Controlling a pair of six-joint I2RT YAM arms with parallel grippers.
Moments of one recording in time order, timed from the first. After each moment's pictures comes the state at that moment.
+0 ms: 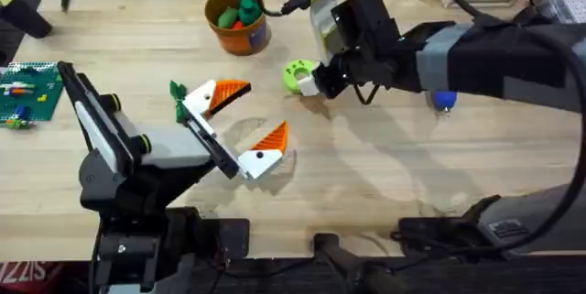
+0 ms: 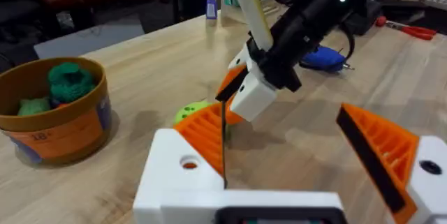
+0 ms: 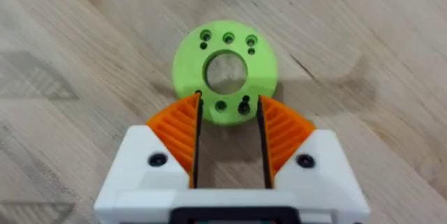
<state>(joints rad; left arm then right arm) 0.04 0.01 0.01 -0.09 0.88 0.02 0.58 1.67 0.95 -0.20 -0.10 -0.10</state>
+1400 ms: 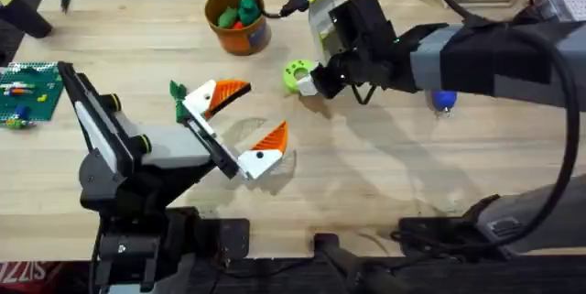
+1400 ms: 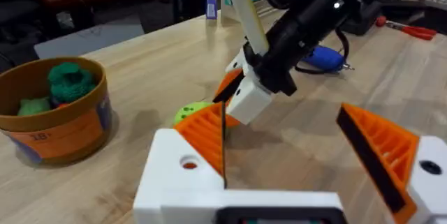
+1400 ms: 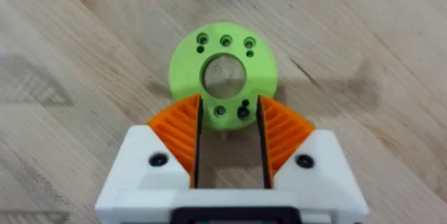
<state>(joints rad) 0.04 0.01 0.01 -0.09 0.88 0.02 0.58 1.70 0.95 -0.17 -0.10 -0.10</state>
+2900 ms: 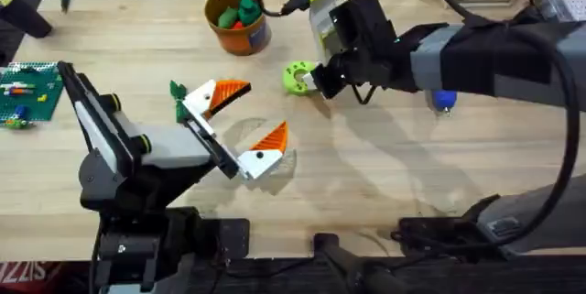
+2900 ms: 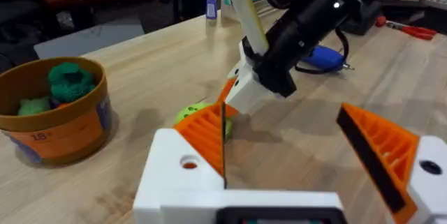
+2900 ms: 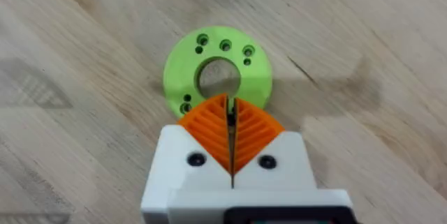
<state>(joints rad) 0.04 0.01 0.01 -0.09 0.88 0.02 0.58 1.70 0.95 -0.17 -0.10 -0.10</state>
